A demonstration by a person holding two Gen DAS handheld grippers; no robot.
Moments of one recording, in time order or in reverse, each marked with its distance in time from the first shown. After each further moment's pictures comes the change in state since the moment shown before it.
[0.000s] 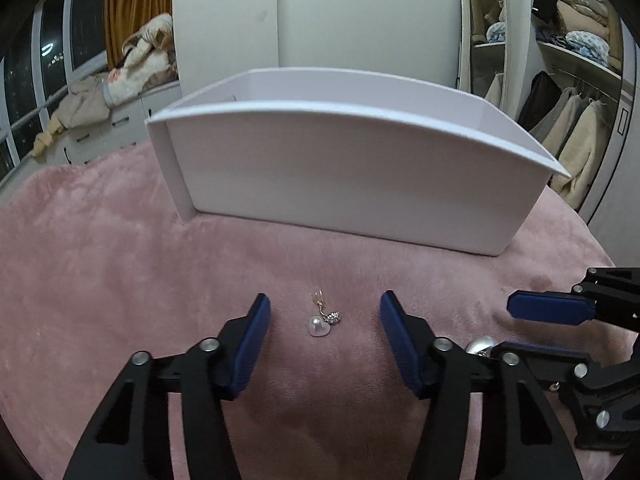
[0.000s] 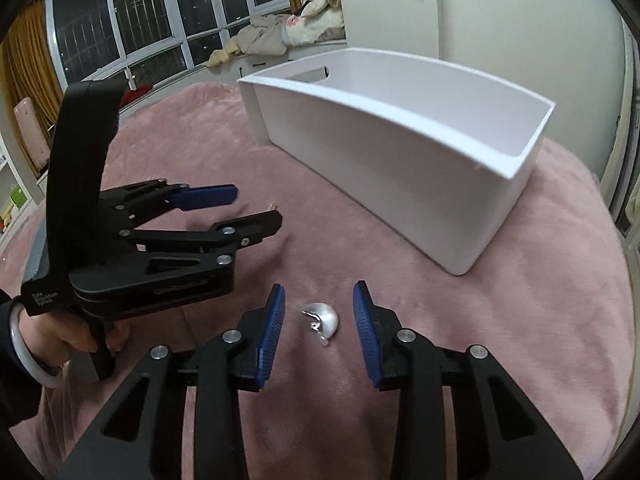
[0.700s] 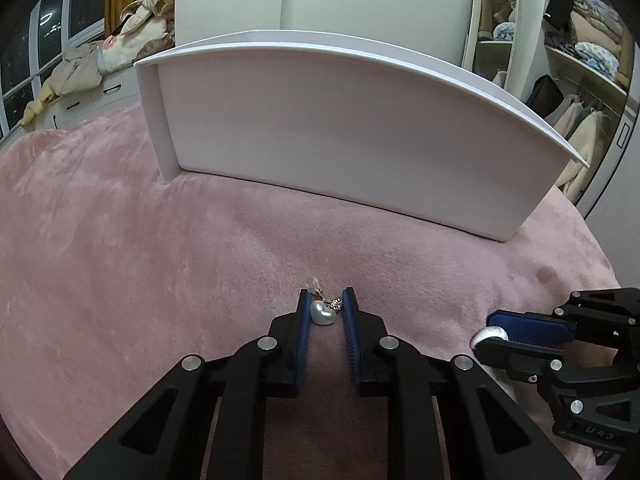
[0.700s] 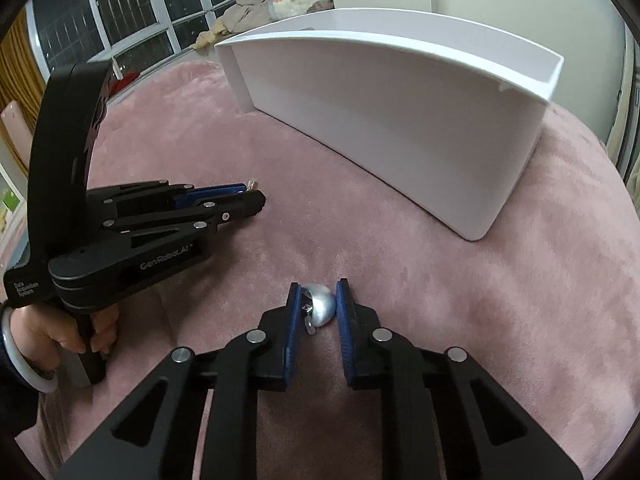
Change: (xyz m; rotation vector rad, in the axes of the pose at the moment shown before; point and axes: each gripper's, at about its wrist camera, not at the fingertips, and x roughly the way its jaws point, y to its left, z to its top) left arm 0.022 0.014 -0.008 -0.066 0.064 -0.061; right arm 0.022 -0.009 -0.012 0.065 0.084 0.004
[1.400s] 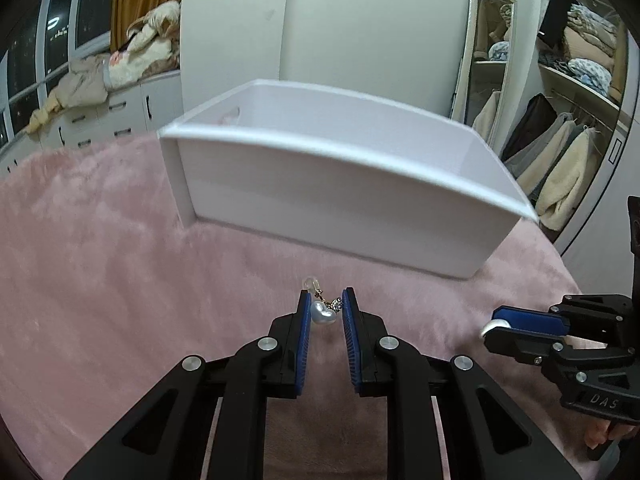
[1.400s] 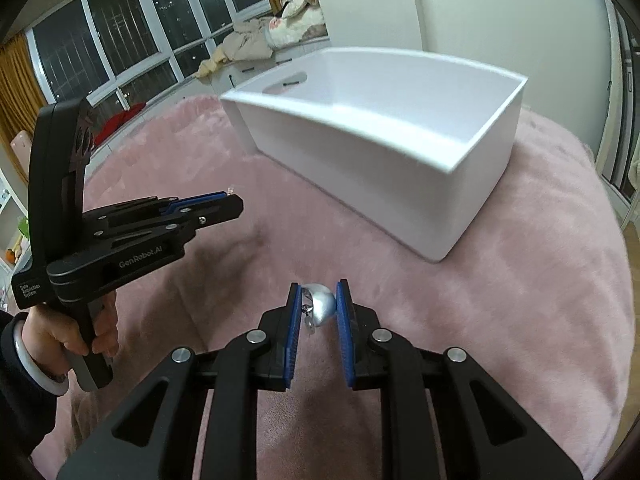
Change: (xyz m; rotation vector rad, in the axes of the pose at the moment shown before) left arm -0.050 -0.006 0.025 0.003 -0.082 -0.002; right arm -0.063 -0.019 0.008 0.033 -0.094 0.036
